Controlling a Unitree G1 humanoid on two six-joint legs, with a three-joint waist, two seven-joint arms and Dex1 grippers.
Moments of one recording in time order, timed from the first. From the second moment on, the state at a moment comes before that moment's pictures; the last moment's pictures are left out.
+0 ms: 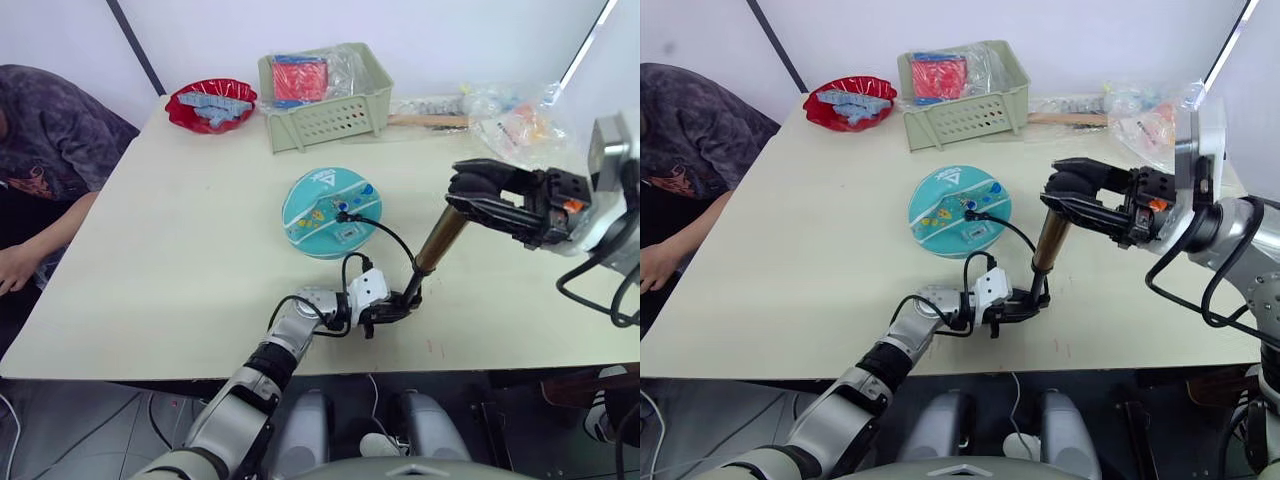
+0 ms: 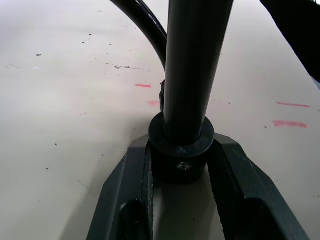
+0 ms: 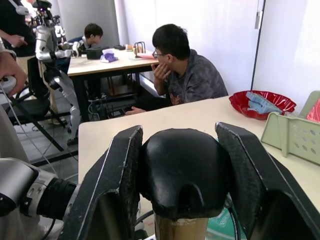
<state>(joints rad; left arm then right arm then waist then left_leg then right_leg) -0.48 0.16 -0.39 0.65 0.01 -0.18 -0.97 -0.37 -0.77 -0.22 -0.48 1.05 0.64 0.82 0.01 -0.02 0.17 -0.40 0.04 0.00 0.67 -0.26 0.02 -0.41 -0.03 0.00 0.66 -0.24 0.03</state>
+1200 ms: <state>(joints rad) -0.47 0.15 -0.36 0.67 0.00 -0.20 -1.00 -0.26 -0.60 -0.03 -0.32 0.74 0.44 0.90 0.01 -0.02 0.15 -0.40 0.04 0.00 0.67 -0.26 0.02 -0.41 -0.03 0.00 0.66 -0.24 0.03</state>
